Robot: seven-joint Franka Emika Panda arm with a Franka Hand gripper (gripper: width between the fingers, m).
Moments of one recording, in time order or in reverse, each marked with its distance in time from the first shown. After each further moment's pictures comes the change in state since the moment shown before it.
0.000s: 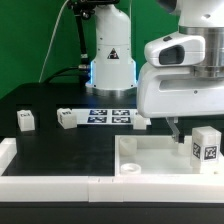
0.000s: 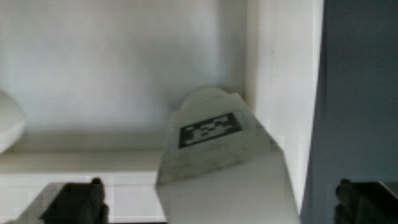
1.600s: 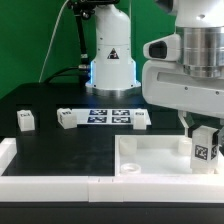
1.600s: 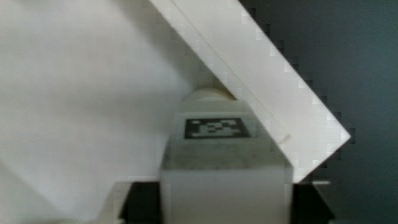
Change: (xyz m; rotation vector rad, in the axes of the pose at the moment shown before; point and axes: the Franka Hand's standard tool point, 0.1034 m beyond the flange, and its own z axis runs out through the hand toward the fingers) arm 0.000 0.000 0.000 0.026 0.007 0.985
